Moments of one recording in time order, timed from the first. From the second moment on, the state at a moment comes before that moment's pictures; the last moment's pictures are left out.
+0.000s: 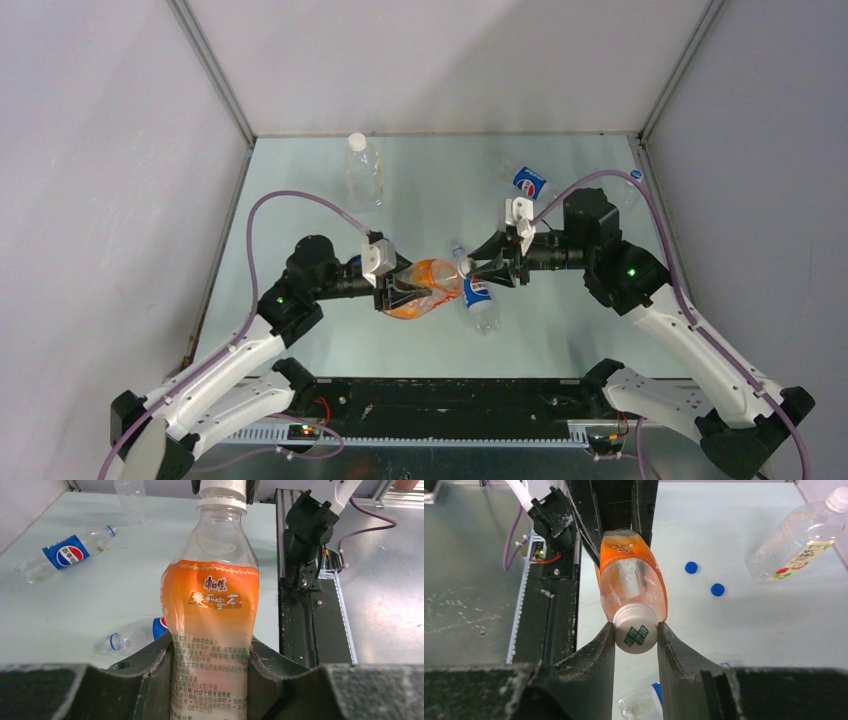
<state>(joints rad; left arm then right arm) -0.68 0.81 0.64 0.04 0.75 0.10 0.66 0.97 1.08 -0.43 -0.81 -0.30</state>
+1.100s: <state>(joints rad) -0.88 0.78 0.49 0.31 0.24 0.21 0.74 1.00 1.08 -0.41 -0.30 0.50</state>
